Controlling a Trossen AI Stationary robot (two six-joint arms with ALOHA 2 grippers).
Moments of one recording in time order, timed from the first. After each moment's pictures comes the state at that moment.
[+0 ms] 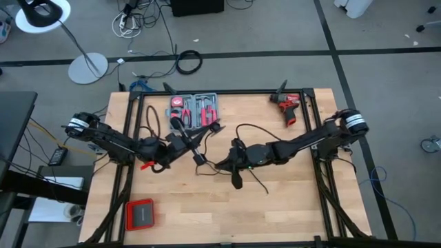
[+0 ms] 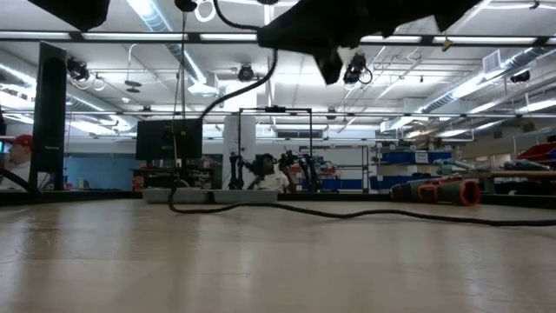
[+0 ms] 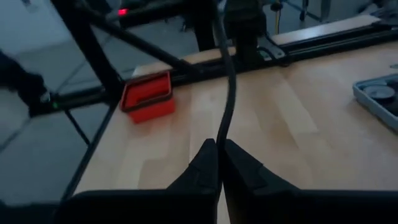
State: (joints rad) left arm -0.27 1.42 0.66 1.25 -0.74 0.57; right arm 0.24 1.61 0.93 0.38 0.17 0.28
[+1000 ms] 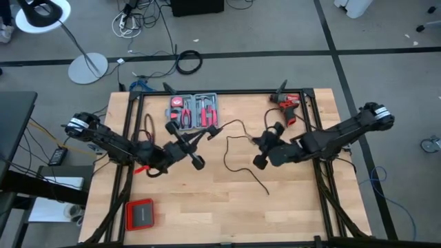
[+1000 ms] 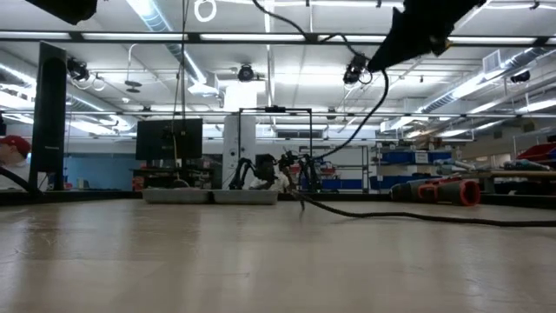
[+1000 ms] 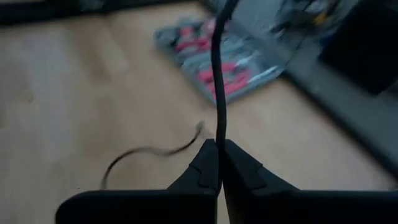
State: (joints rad) left arm -0.34 1.42 0.66 1.37 -0.80 0.84; right arm 0.33 1.26 0.93 -0.49 0.75 0.51
